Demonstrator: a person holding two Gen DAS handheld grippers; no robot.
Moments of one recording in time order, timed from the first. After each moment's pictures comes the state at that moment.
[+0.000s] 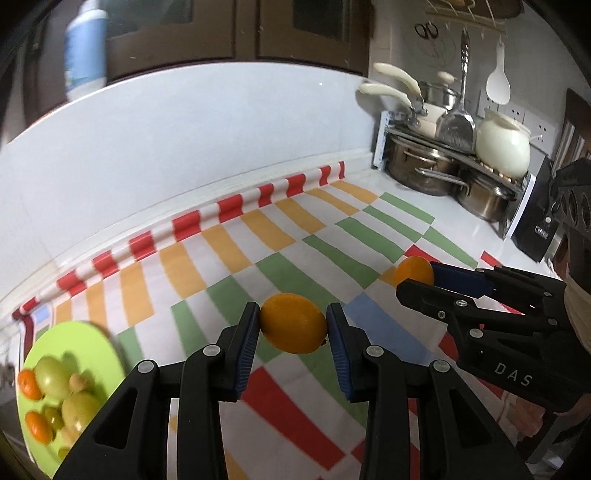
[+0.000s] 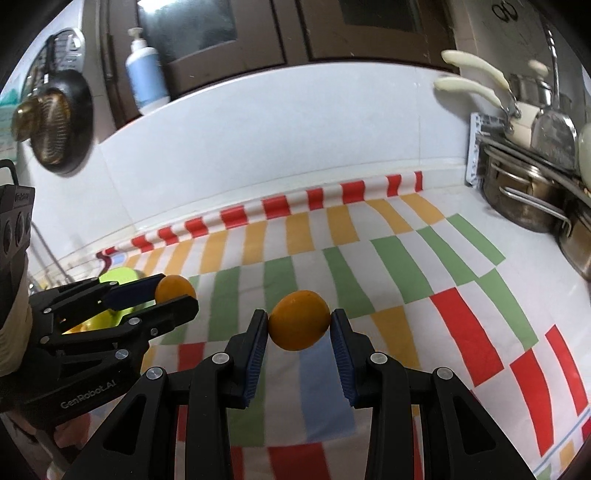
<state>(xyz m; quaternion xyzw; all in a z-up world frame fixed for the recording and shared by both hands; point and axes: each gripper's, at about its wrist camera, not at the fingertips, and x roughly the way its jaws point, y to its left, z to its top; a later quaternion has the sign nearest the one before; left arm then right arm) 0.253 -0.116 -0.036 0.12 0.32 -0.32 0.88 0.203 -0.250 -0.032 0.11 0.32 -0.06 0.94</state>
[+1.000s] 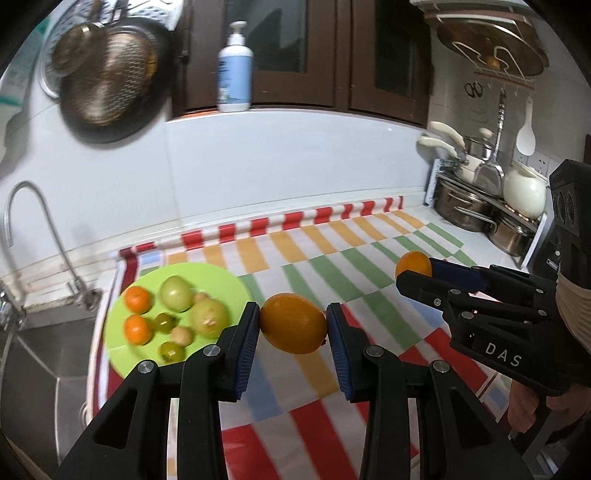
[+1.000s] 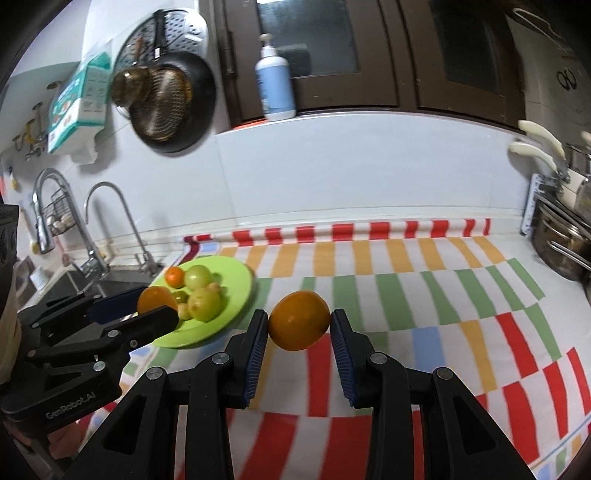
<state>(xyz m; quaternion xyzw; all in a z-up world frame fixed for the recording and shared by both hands) 0.158 0.024 0.000 0.06 0.28 -0.21 0.94 0.162 -0.134 0.011 0.06 0.28 0.05 0.96</state>
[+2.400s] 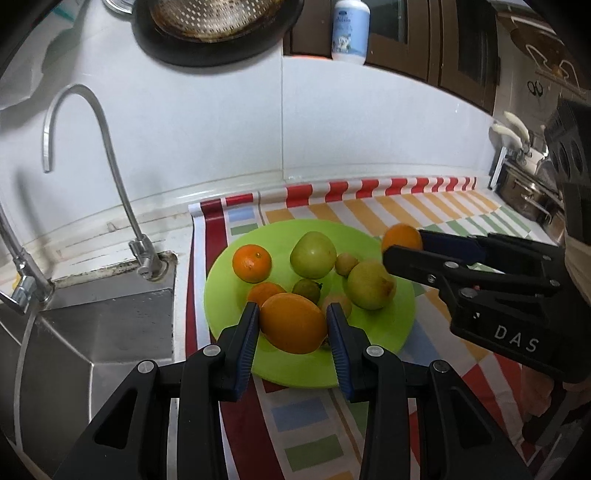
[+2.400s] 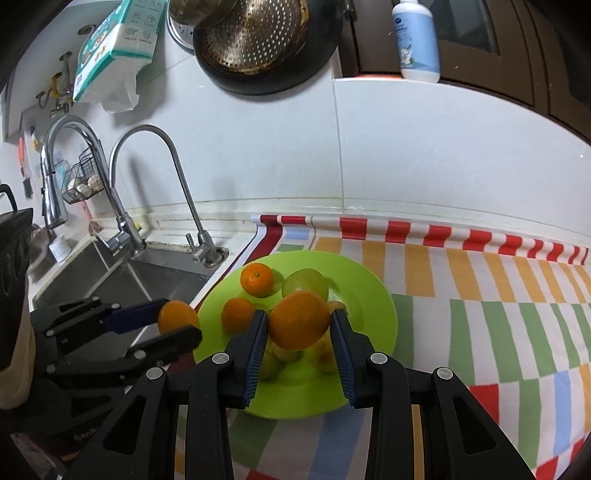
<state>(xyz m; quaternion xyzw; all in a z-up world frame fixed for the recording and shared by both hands) 0.242 0.153 -0.048 0.06 0.34 -0.15 0.93 0.275 0.018 -0.018 0.02 0.32 0.14 0.94</state>
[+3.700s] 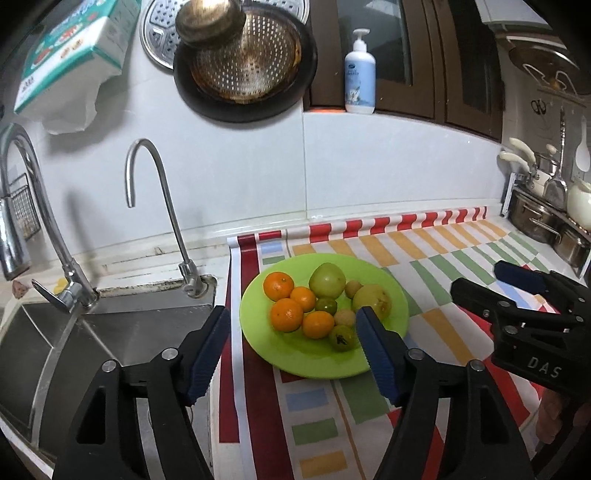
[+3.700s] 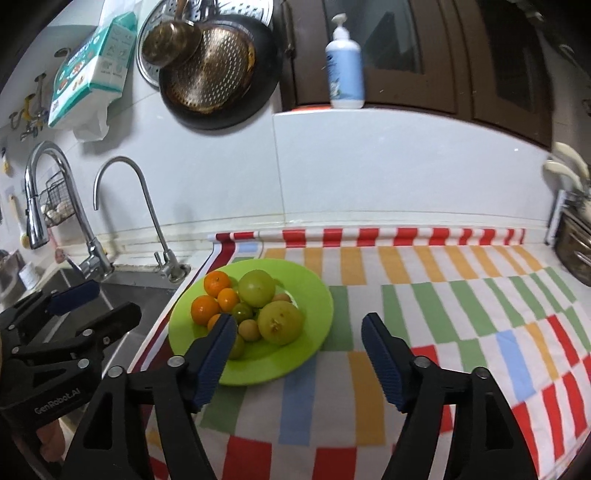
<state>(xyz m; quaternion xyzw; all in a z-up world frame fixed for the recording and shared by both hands) 0.177 0.159 -0.010 0.06 0.26 -0.09 0.96 0.200 -0.007 0.003 0.04 0.28 0.02 0.96</state>
